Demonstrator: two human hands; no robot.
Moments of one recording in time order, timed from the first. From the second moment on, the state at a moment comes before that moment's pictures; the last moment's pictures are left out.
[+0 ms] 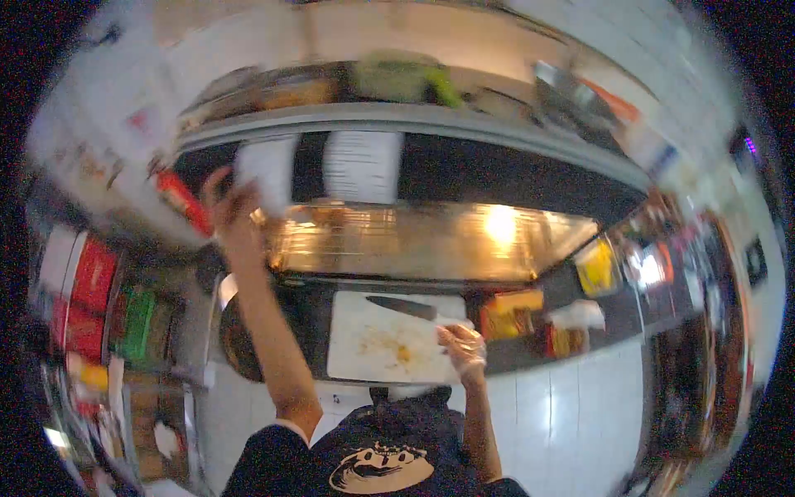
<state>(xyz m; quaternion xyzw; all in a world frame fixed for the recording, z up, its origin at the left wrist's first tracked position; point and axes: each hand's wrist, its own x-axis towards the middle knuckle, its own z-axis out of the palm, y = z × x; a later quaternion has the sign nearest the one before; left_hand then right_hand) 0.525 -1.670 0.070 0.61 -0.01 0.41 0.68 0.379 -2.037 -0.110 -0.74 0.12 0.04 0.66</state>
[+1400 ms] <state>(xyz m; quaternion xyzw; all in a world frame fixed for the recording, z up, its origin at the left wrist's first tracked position) 0.348 -2.325 -0.209 0.96 -0.18 0.00 0.23 0.284 -2.606 -0.227 -0.88 0.09 0.15 0.44</state>
